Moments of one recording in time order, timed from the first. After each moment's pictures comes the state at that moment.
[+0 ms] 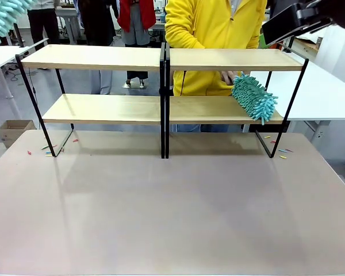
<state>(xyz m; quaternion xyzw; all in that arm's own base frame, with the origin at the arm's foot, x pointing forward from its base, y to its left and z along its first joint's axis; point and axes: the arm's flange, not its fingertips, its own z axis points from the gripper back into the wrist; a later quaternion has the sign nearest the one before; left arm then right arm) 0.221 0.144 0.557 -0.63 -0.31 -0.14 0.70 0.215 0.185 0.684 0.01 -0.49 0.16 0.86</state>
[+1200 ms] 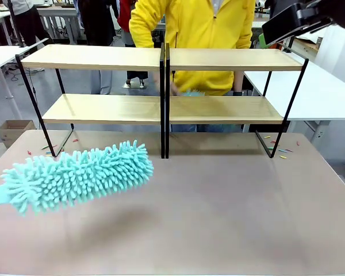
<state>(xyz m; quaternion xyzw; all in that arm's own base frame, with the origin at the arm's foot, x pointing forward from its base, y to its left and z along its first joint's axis) 0.235 0.018 0.485 -0.38 -0.02 -0.30 0.88 0.215 0.185 0.684 0.01 -0.49 0.16 0.86</state>
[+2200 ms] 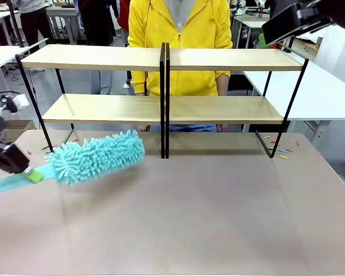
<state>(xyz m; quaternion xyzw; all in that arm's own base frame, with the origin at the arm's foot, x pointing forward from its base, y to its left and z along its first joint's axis) 0.307 -0.022 0.458 -0.29 -0.08 -0.23 0.93 0.215 0.185 0.685 0.01 -0.49 0.16 0.86</state>
